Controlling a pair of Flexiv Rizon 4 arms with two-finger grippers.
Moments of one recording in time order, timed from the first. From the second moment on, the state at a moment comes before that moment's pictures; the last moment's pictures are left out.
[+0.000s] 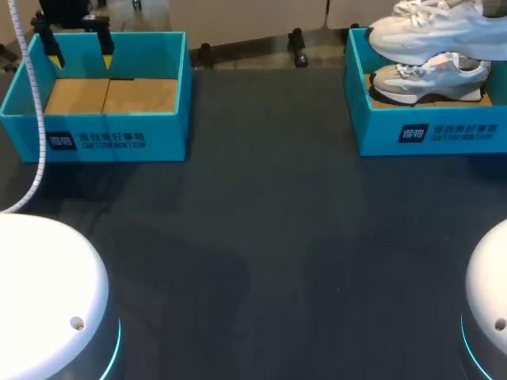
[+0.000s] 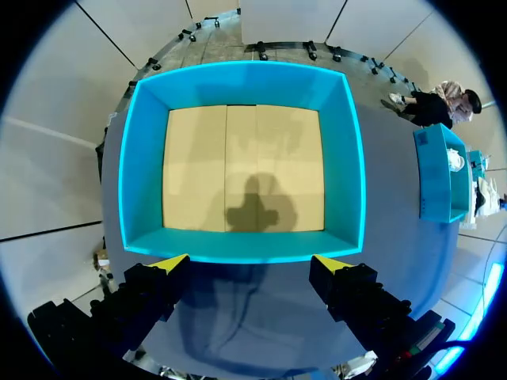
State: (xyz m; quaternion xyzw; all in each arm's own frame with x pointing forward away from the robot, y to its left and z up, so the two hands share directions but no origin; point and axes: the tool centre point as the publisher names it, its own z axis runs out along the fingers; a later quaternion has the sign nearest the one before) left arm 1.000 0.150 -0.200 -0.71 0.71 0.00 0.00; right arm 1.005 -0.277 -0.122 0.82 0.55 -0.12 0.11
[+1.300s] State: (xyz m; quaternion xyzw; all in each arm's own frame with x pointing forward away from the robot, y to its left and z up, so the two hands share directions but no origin) left arm 1.000 0.150 -0.200 -0.71 0.71 0.00 0.00; right arm 0.945 -0.164 -0.115 0.82 0.55 -0.08 0.12
